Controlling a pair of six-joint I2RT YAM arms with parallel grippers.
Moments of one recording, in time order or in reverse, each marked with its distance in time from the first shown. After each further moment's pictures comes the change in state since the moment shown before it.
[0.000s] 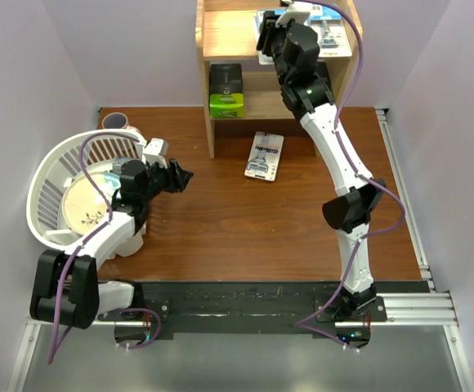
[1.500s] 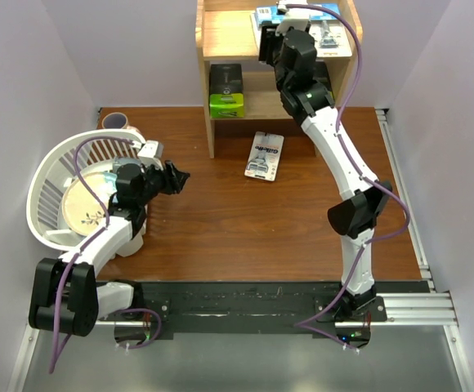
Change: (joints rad) left arm 0.023 -0.049 -0.038 0.014 0.000 -0.015; right arm 0.018 -0.082 -0.143 -0.037 0.121 -0.082
